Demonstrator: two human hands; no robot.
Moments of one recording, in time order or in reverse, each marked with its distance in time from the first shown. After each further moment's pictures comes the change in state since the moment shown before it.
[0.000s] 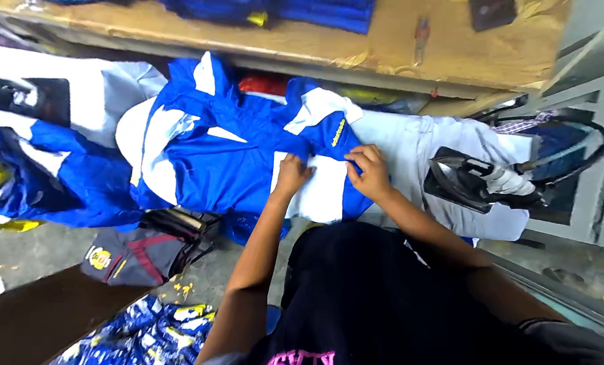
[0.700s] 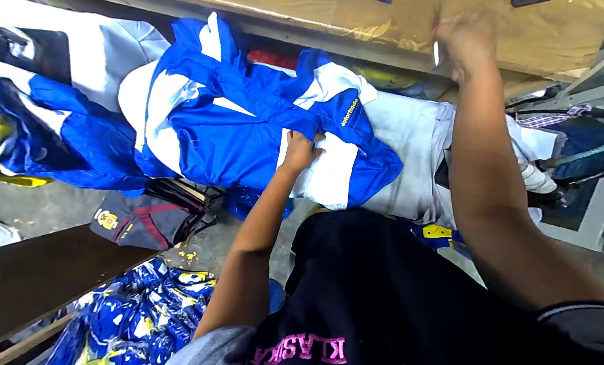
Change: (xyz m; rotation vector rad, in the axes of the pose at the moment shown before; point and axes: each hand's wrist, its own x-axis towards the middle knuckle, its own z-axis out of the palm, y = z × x) left_hand 0.009 -0.010 0.012 0.188 0.002 0.121; right_hand 0.170 0.078 -0.102 0.114 -0.071 0.758
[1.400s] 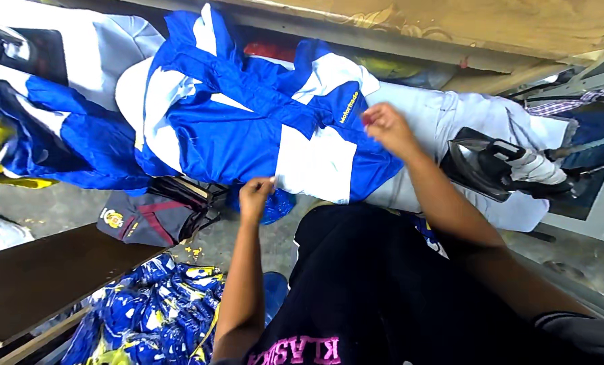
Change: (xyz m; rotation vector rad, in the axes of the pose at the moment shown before) left_hand -0.161 -0.034 -0.031 -0.593 0.246 -0.614; right_hand -0.130 0.049 0.089 0.142 -0.410 -0.230
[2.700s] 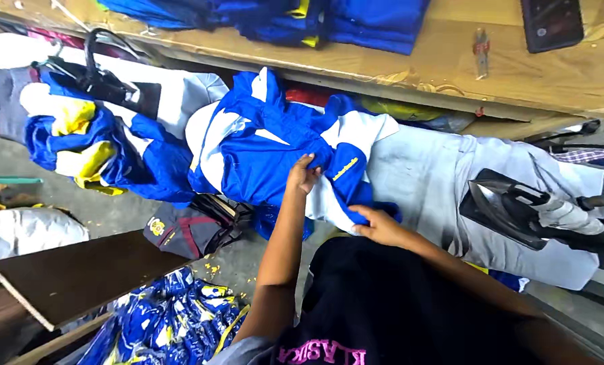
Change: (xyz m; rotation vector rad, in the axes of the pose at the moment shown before) left_hand 0.095 0.103 0.062 -0.894 -0.021 -0.293; right_hand -0.081 -0.015 0.056 -0.076 -0.573 -0.108
